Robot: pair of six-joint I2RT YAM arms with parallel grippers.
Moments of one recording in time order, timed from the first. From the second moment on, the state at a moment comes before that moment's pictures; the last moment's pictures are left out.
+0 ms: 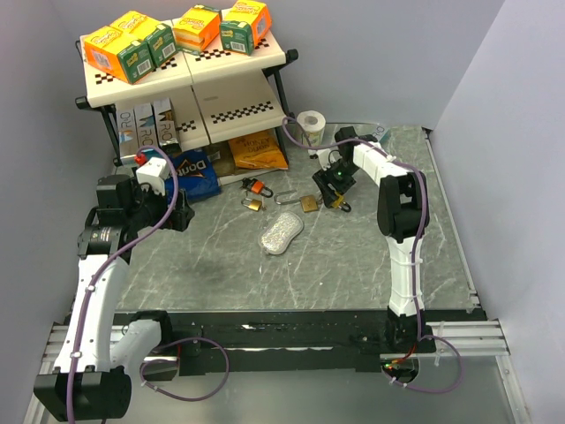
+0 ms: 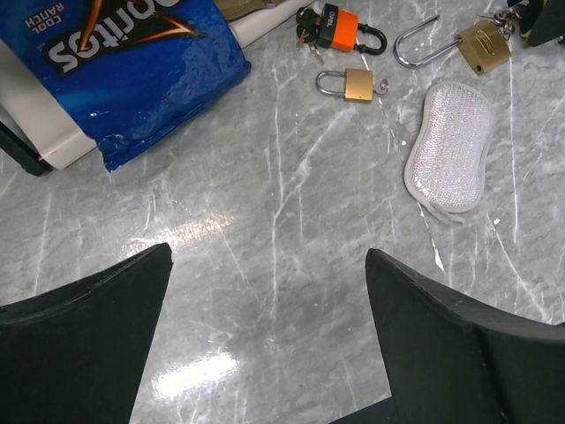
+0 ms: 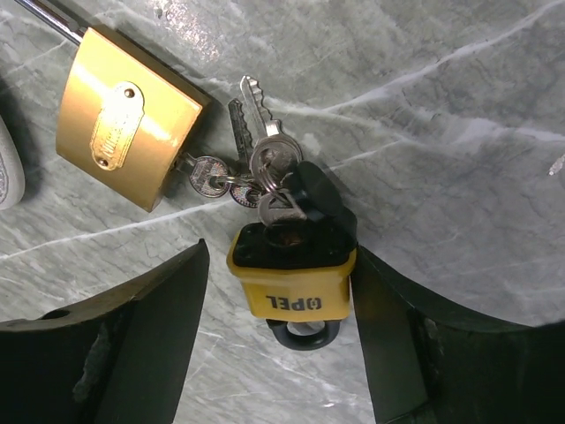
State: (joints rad) left arm 0.04 0.89 0.97 -0.66 0.37 0.10; right arm 0.21 2.28 1.89 -0.99 -0.33 -0.54
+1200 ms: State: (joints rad) left arm 0.04 0.89 1.00 -0.66 0.45 0.00; right arm 0.21 2.19 1.73 -0.88 -0.25 -0.56
